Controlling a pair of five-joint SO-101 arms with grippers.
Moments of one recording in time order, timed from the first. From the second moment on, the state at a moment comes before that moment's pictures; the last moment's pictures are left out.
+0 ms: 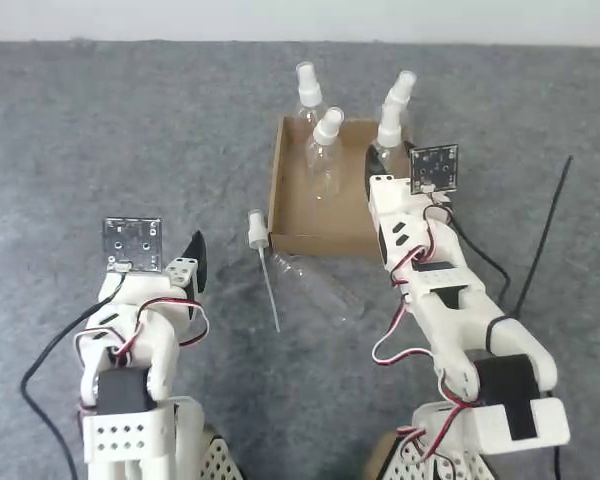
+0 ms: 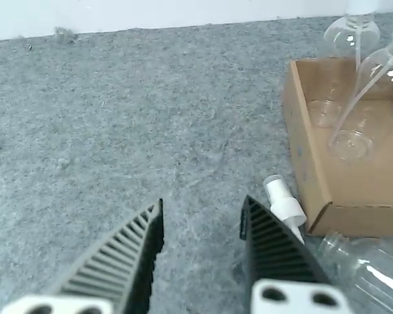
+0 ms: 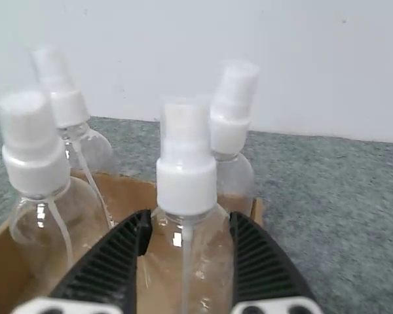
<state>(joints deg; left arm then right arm) -10.0 -85.8 80.0 51.2 -0.4 -11.0 -4.0 57.3 -31.6 -1.1</state>
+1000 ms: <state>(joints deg) -10.0 -85.8 80.0 51.2 -0.4 -11.0 0.3 54.3 -35.1 -3.0</state>
